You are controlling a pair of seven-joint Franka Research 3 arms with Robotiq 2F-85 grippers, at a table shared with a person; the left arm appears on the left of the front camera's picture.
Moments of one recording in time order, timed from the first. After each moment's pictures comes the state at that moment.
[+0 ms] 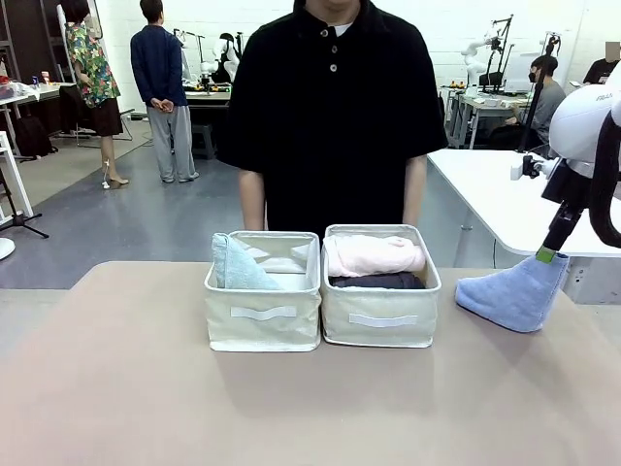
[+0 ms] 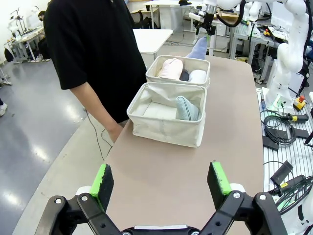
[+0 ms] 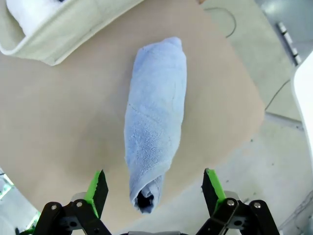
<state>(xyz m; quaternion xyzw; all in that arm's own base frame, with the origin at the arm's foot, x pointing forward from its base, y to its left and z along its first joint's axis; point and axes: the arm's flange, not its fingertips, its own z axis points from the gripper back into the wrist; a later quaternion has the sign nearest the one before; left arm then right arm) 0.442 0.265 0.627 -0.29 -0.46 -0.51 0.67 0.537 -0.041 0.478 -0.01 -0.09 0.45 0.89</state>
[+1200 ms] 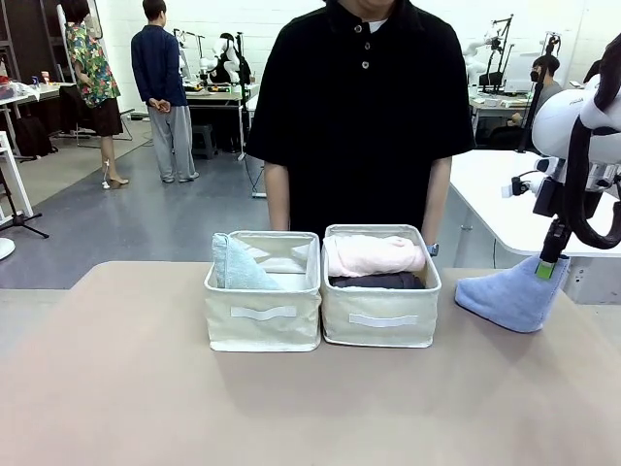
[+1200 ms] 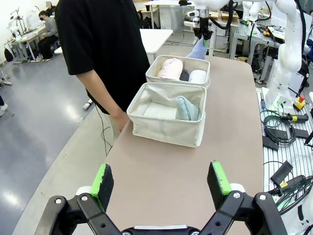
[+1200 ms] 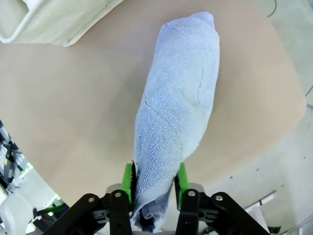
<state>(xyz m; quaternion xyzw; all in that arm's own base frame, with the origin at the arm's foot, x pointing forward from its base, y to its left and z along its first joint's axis) 0.442 0.265 0.627 -0.29 -0.46 -0.51 0.67 0.566 -0.046 0.449 0.05 0.01 0.44 0.89</state>
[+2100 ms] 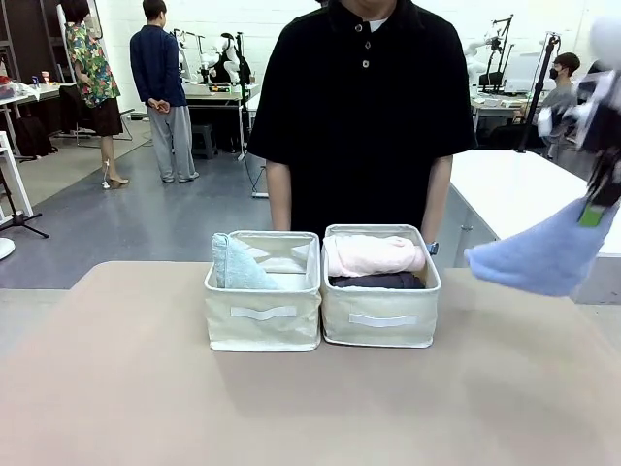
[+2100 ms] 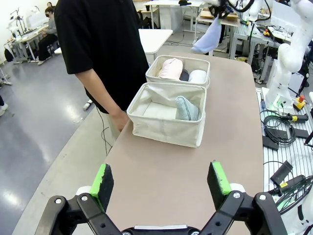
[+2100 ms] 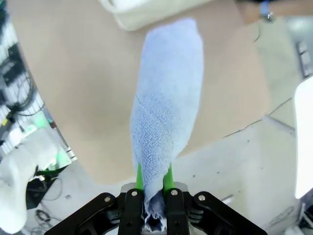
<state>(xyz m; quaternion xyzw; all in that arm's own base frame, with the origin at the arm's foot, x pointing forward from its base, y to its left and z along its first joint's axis) 0.442 0.266 0.627 -0.29 -0.46 -0.51 0.67 0.438 -0.021 0.627 -0.01 -0.05 0.55 0.84</state>
